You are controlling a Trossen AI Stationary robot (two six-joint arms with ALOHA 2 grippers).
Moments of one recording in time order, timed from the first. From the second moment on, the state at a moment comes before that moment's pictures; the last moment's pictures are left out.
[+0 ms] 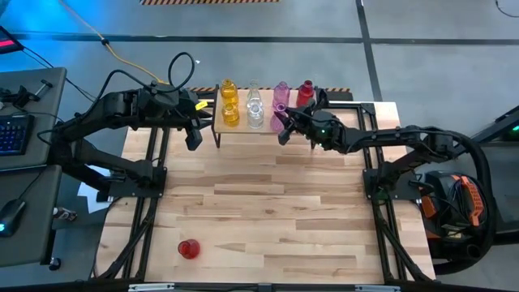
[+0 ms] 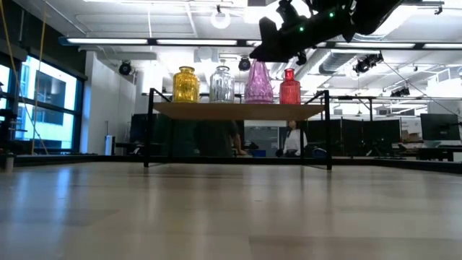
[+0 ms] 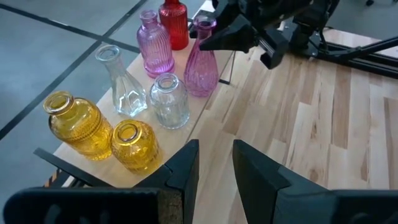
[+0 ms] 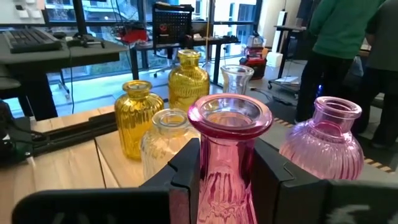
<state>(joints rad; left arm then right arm) 0.19 1.14 1.56 -1.05 -0.21 -0.12 -0.25 1.41 0.84 0.49 0.41 0.00</state>
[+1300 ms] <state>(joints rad) 0.19 1.14 1.56 -1.05 -0.22 -0.13 -0.35 1.41 0.84 0.48 0.28 0.02</state>
